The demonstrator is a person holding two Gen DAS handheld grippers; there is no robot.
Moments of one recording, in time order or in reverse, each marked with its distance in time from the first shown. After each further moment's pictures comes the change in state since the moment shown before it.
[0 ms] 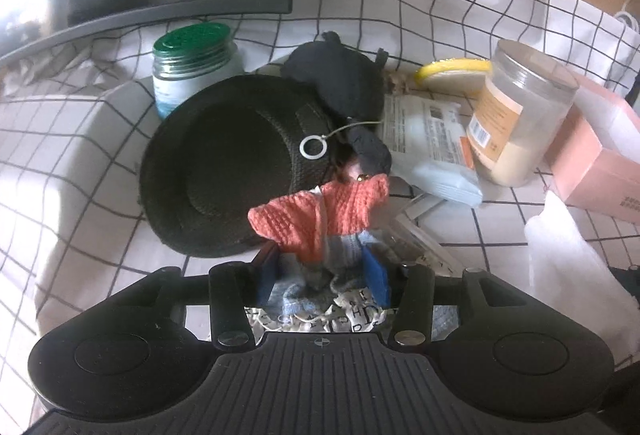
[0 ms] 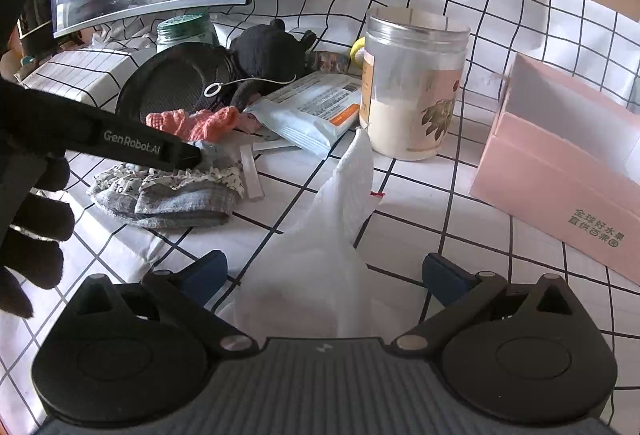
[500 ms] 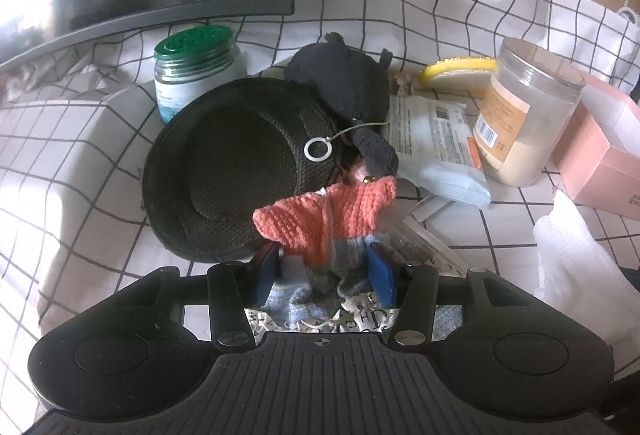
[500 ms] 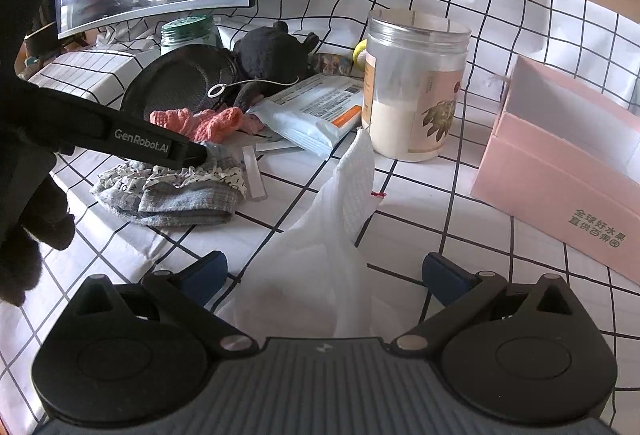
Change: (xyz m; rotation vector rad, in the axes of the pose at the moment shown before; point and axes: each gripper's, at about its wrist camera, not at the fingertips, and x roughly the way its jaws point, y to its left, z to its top) left arm 0.002 0.000 -0.003 0.013 -0.026 0.024; right arm -0.002 -0.002 -0.003 -0.005 -0.009 0.012
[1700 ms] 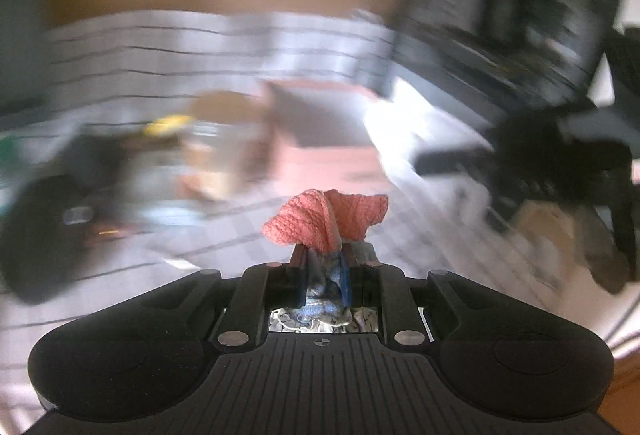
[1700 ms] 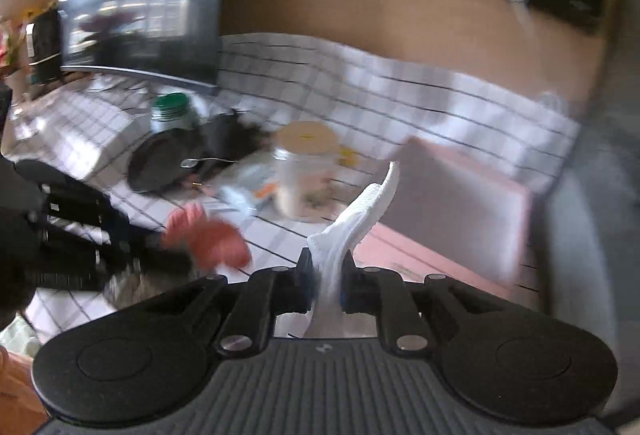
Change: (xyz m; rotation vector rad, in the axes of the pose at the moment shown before) left arm -0.108 -0.087 -0.001 0.319 -0.033 -0.612; right arm -0.152 -0.069 0.040 -0.033 -0.059 -0.096
